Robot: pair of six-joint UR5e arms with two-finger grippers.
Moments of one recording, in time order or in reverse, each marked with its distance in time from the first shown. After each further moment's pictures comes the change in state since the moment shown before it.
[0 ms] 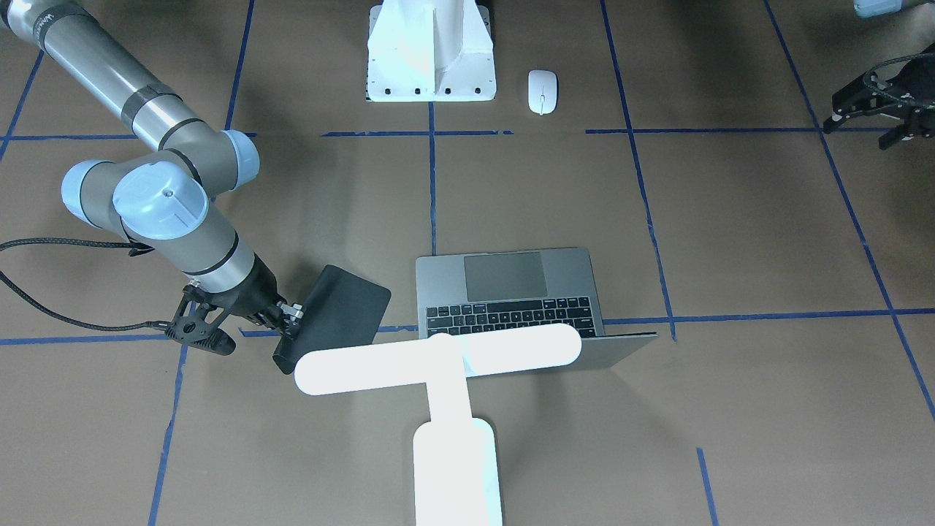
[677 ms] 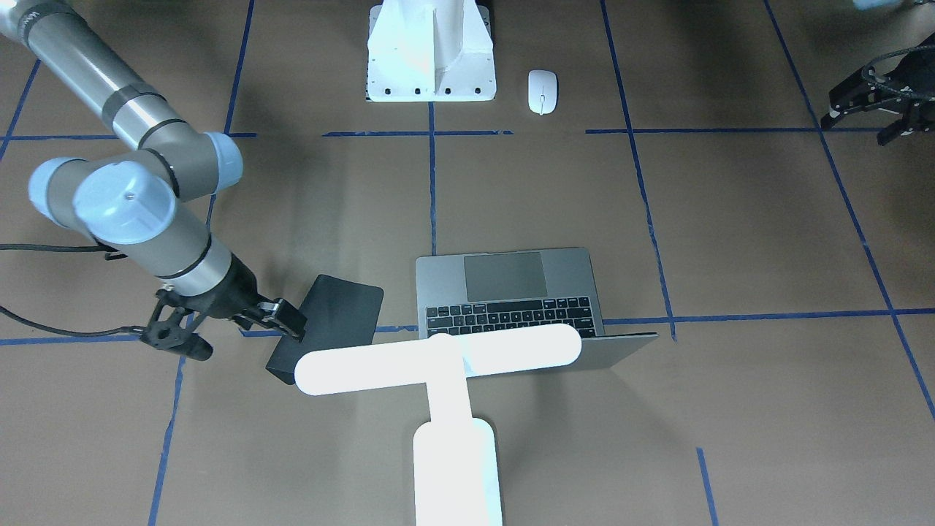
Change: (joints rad) left arm 0.014 -0.009 -0.066 -0.008 0.013 -0.090; right arm 0.076 -0.030 0.051 -0.044 0.118 -0.076
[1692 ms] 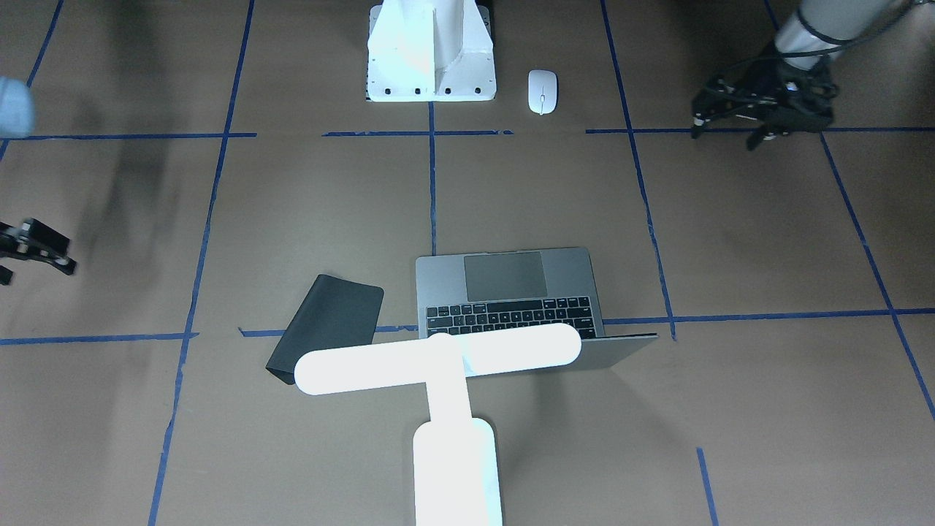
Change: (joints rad) left arm 0.493 -0.068 -0.103 -0.231 0.318 -0.646; right arm 0.328 -0.541 0.286 -0.096 0.167 -0.873
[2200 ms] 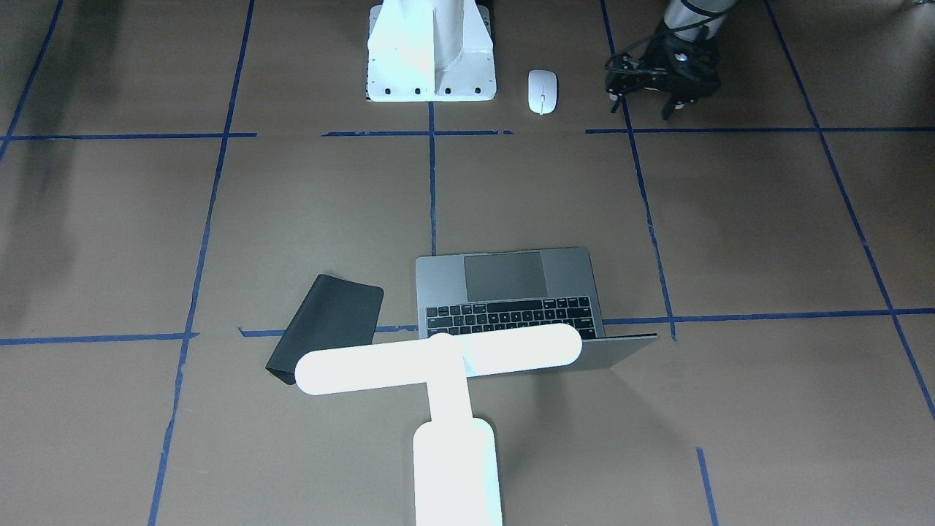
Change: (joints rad) left arm 0.397 0.002 -0.089 -0.006 0.314 -0.352; right arm 0.247 -0.151 0.028 -0.236 0.009 -0.578
